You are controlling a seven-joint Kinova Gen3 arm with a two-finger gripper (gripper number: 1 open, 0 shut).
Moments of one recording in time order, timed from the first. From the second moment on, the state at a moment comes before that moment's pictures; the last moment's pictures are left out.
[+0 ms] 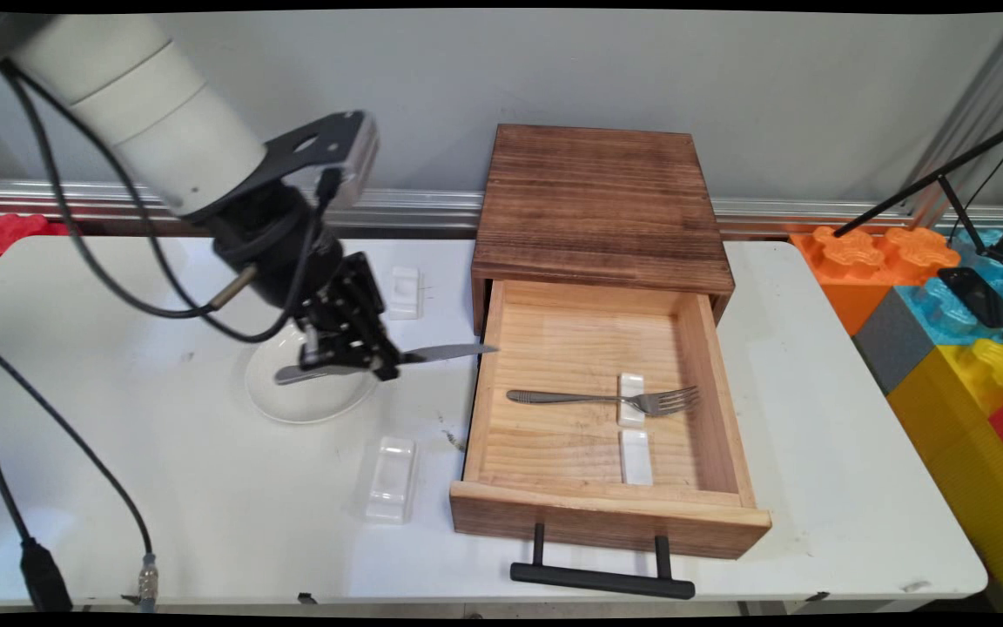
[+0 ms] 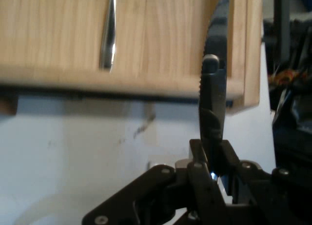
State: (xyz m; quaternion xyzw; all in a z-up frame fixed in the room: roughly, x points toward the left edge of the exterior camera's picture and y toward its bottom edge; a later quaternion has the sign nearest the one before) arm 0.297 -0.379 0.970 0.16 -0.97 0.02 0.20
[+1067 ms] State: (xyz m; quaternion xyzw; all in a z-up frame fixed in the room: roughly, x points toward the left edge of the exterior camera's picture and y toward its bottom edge) arm 0.160 -0.418 0.934 0.15 -0.96 0.03 0.25
